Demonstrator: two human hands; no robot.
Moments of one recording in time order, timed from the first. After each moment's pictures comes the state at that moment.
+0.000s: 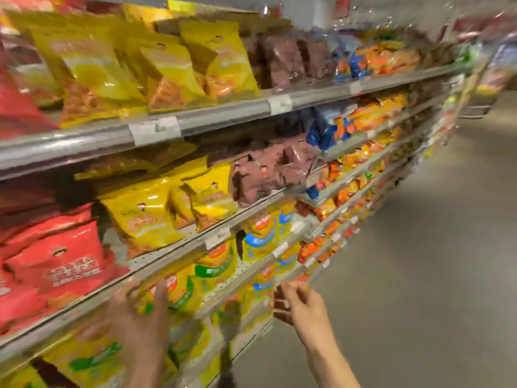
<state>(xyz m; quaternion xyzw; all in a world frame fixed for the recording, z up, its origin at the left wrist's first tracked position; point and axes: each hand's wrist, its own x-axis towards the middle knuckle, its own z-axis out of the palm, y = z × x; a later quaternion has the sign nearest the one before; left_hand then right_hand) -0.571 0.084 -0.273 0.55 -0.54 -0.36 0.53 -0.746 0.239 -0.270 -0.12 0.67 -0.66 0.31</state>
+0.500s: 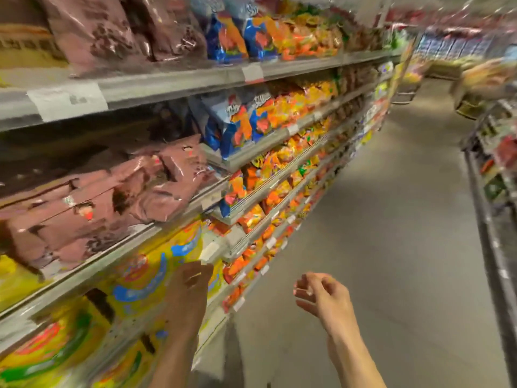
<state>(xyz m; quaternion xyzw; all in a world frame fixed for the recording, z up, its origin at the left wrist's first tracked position) -0.991 0.136 -0.303 0.42 -0.59 -0.59 0.34 -1.105 0.334 -0.281 0.01 0.69 -0.70 0.20</state>
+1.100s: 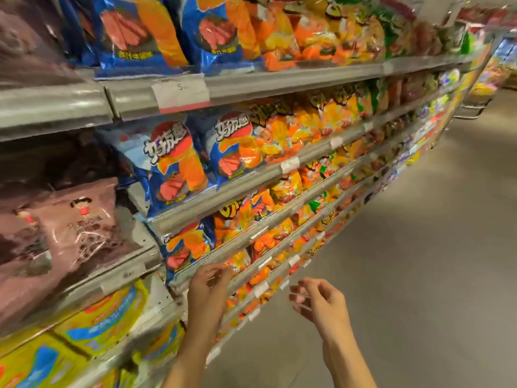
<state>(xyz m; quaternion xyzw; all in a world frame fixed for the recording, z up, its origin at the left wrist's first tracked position) -1.351 0.106 -0.309 0.47 -0.55 -0.59 0.35 -1.475 0.261 -0.293 -0.05 0.70 -0.66 0.27</state>
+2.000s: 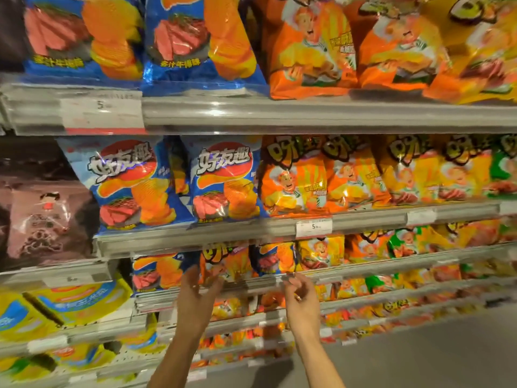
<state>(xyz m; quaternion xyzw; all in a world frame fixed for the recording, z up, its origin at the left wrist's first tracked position) -1.534 0.047 -0.341 0.60 -0.44 -0.46 0.48 -1.731 0.085 -0.359 -0.32 0.70 -0.54 0.35</state>
